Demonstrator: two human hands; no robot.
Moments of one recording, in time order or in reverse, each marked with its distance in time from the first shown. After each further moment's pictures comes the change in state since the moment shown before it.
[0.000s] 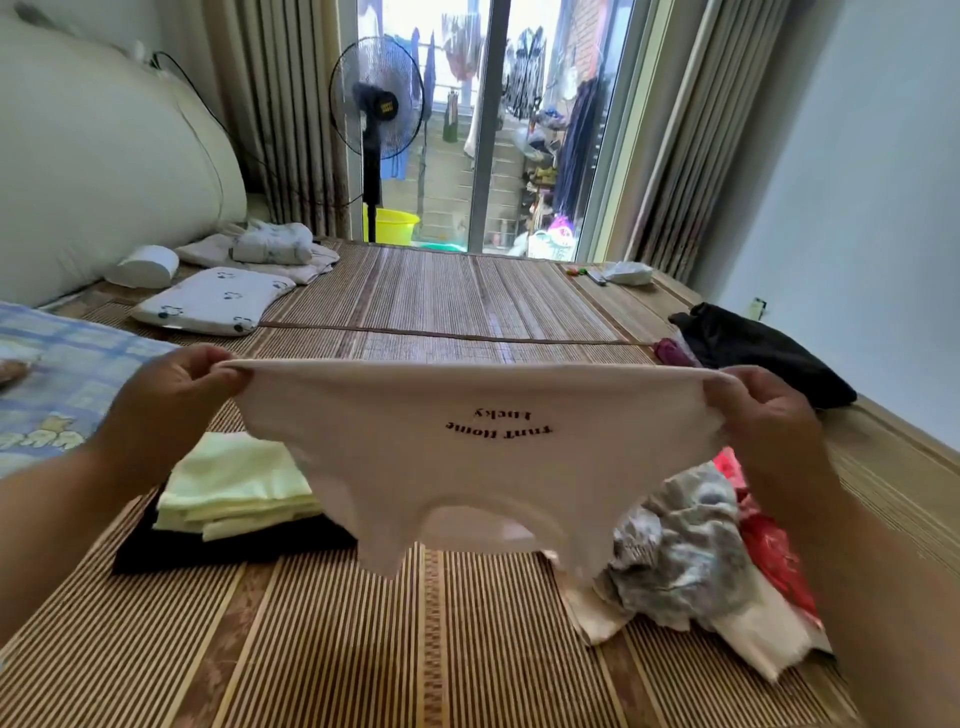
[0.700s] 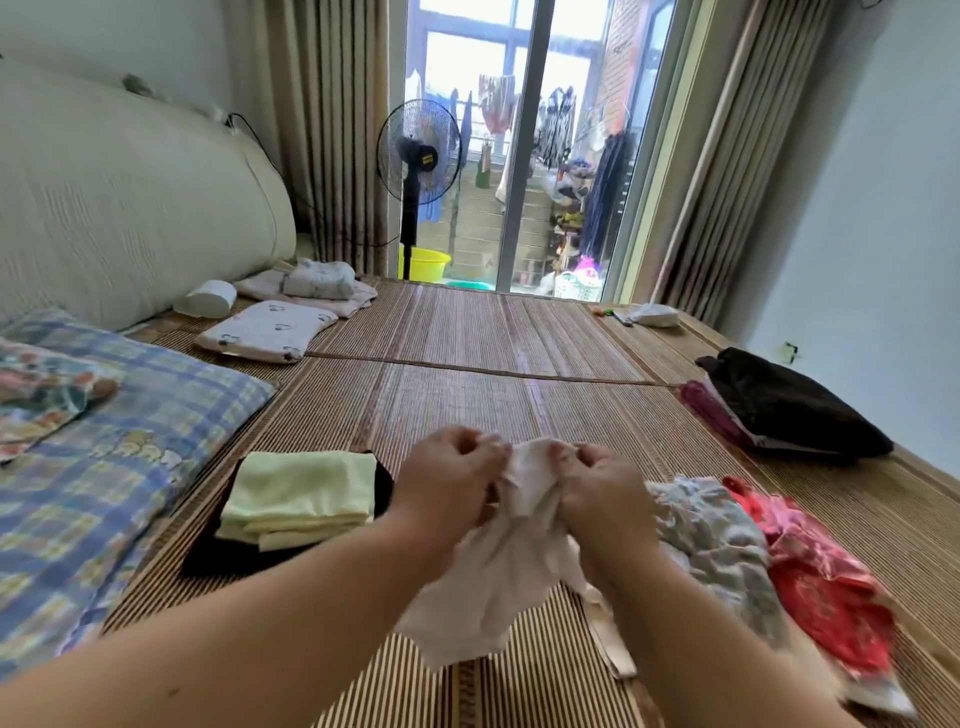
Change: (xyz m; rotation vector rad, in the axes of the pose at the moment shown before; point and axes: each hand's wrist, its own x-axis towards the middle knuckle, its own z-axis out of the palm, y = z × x) left_hand -0.087 0.093 0.126 -0.464 -0.195 -0.233; right_hand -0.088 -0.064 0.132 0.172 -0.175 0.245
